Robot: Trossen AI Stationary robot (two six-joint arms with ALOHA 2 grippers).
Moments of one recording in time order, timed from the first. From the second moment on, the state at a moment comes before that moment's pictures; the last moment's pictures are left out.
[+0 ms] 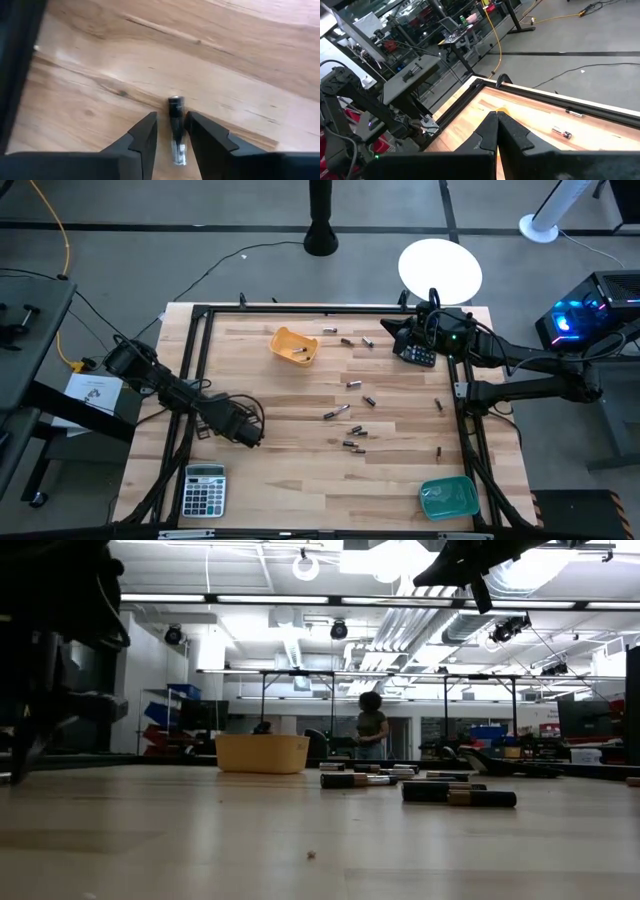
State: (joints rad) left arm -0.45 1.57 0.72 -0.95 -0.13 -2.36; right arm -0.27 0.92 0.83 -0.11 0.25 0.62
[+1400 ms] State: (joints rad) left arm 0.52 1.49 0.93 -0.18 -0.09 -0.57; right arm -0.27 0.92 0.83 -0.09 0.23 0.62
